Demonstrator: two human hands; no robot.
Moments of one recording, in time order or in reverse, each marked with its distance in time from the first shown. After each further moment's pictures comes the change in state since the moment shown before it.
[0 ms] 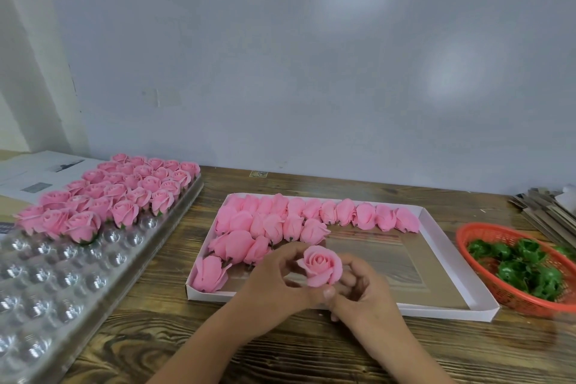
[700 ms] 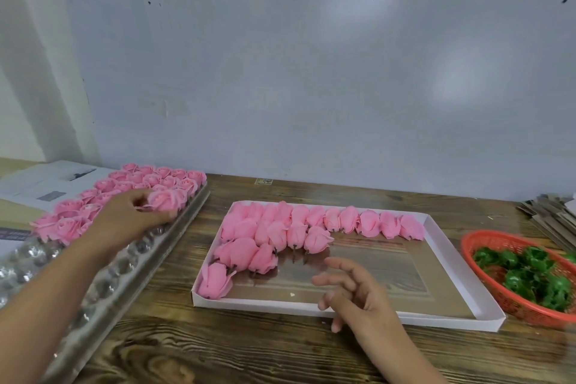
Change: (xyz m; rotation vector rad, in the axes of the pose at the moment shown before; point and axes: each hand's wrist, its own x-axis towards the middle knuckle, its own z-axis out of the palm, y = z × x) left_hand -0.002 0.001 -0.214 0.434 0.581 -0.303; right_hand 0.001 0.005 -0.003 0.005 -0.004 0.081
